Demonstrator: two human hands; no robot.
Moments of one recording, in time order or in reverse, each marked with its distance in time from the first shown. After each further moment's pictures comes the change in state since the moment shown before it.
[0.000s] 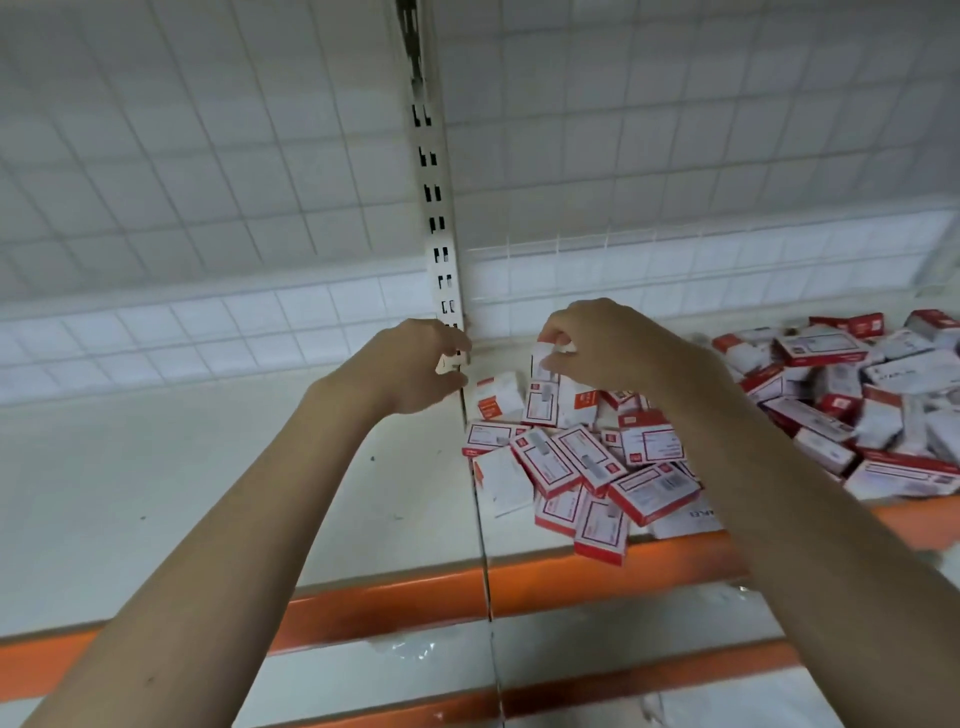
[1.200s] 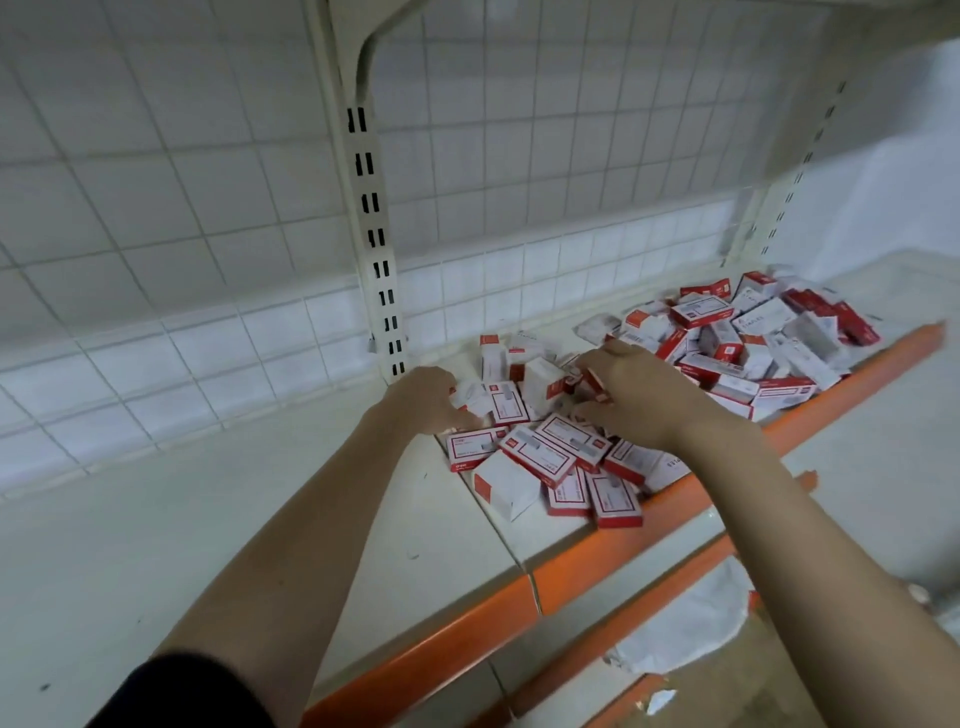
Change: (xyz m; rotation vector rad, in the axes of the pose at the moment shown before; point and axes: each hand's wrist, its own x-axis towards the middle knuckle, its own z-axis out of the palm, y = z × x) left_hand 0.061 -0.015 0.061 -0.081 -0.292 0.090; right_hand -0.066 -0.030 0.022 -0.021 0.061 0.443
